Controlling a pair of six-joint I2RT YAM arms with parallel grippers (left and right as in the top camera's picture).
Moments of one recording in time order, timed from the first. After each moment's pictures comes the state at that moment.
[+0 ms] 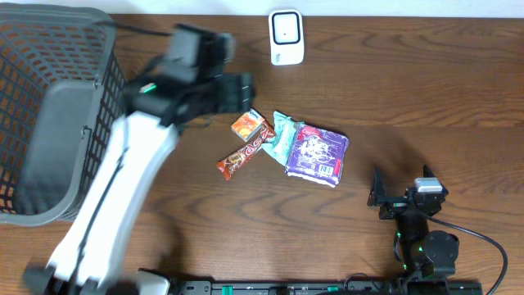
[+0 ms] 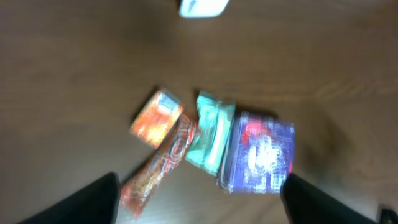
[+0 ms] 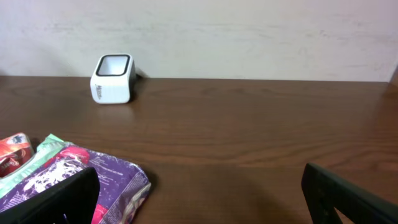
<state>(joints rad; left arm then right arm) -0.31 1.51 1.59 -1.01 0.23 -0.33 0.02 0.02 0.01 -0.07 -0.02 0.01</state>
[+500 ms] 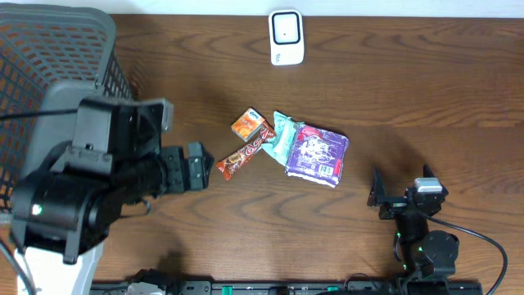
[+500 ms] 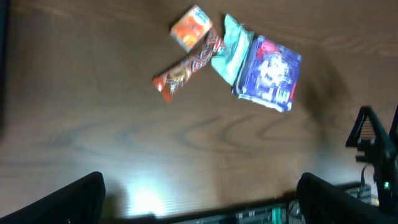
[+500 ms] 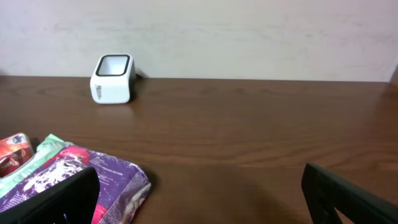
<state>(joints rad) -0.23 1.13 1.60 -1.50 0.23 -0.33 0.02 0.02 0.01 -0.07 -0.02 0.01</state>
